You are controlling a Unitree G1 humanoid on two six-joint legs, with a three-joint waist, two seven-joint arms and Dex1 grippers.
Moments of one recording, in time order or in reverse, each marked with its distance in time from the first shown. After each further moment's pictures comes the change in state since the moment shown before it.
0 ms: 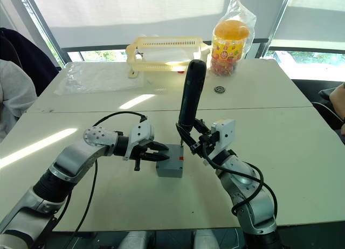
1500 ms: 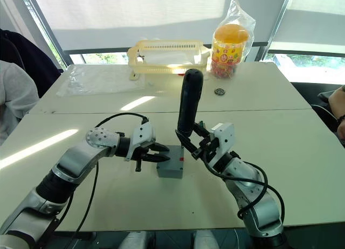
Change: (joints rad) left arm 0.005 -0.020 -0.009 0.019 0.043 -0.029 -0.007; right arm 0.022 -0.079 0.012 0.000 -0.030 -0.039 0.079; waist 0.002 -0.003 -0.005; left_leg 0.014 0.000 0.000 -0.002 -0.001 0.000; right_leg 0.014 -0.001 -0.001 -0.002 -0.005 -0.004
